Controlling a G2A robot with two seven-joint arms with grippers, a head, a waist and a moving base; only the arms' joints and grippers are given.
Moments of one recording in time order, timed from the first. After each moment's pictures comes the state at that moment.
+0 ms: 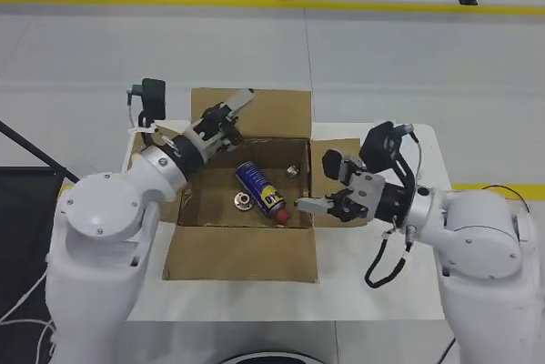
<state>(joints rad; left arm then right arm) 1.03 -1.30 -1.48 -2.11 0.08 0.61 -0.61 -0.94 -1.25 1.35 -1.99 -0.42 -0.34 1.11</state>
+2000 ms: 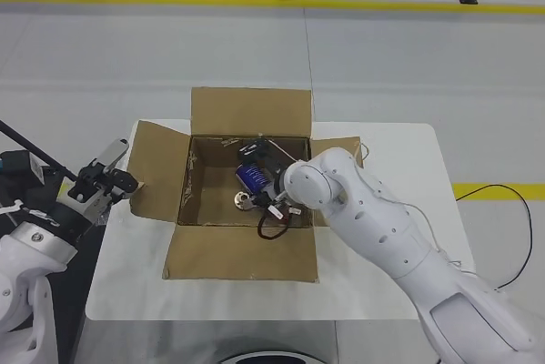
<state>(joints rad) 1.52 -1.26 -1.98 -2.34 -0.04 0.49 -0.68 -0.41 -1.43 0.62 -1.24 -0.67 0.05 1.15</state>
